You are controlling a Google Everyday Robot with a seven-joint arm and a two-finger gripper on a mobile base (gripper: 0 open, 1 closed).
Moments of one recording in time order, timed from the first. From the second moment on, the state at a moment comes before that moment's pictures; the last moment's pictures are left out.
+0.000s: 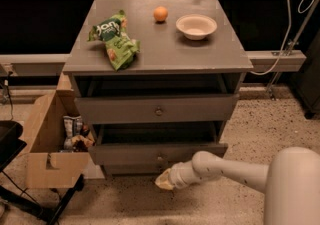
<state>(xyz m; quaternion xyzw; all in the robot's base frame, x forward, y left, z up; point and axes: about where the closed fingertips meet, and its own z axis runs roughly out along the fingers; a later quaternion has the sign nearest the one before) 0.523 -0.006 0.297 -0.53 0.75 0.28 0.26</state>
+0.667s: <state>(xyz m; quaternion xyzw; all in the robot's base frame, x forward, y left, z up) 0.597 0.018 0.298 -0.58 0.72 0.31 0.23</state>
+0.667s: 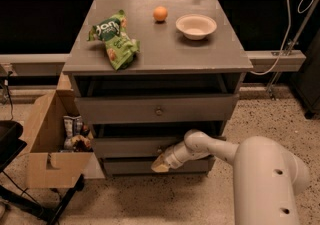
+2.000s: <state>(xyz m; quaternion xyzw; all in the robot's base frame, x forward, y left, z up) 0.624 0.022 0.298 -0.60 0.71 0.31 0.21</state>
